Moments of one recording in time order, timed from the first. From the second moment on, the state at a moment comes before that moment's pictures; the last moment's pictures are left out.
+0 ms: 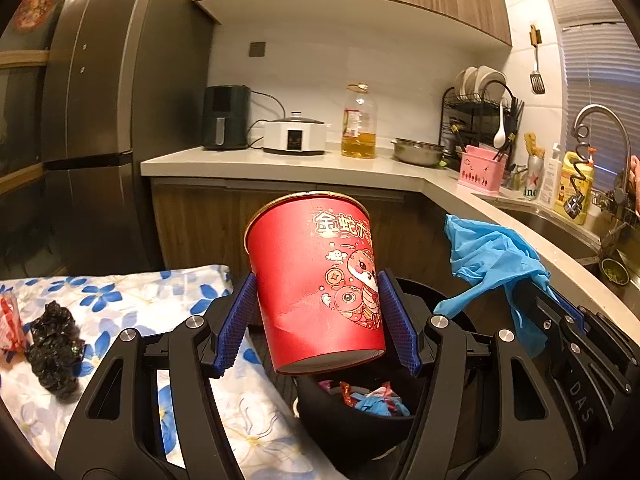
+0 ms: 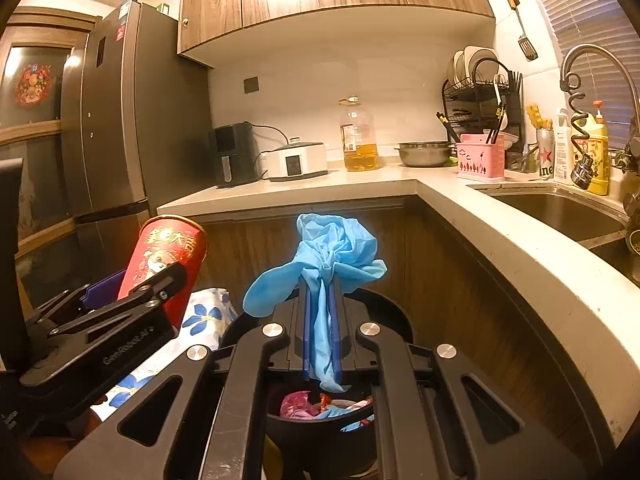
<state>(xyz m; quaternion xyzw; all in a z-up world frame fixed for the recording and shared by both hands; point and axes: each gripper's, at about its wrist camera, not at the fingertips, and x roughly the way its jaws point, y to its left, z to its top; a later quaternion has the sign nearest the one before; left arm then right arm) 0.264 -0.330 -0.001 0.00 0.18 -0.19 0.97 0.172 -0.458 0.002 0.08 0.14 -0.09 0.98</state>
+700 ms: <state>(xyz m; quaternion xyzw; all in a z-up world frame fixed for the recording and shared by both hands) 0.285 -0.354 -0.003 0.01 0.17 -0.21 0.96 0.184 -0.469 0.001 0.08 0.14 -0.09 0.98</state>
